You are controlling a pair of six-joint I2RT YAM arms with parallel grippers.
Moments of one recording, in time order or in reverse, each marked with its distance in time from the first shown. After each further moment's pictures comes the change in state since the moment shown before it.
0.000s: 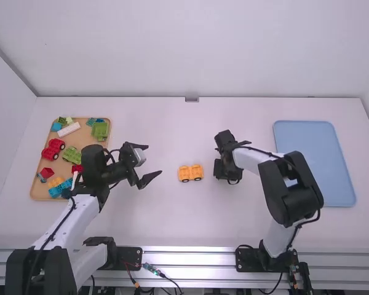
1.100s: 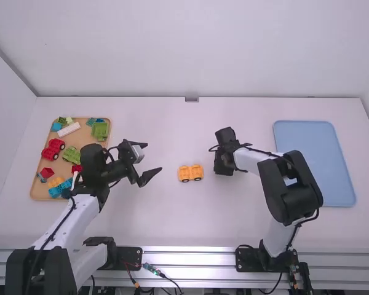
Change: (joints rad) left arm 0.000 0.000 0.000 0.058 0.000 -0.102; right arm -0.018 0.009 -0.038 0.304 -0.010 1.490
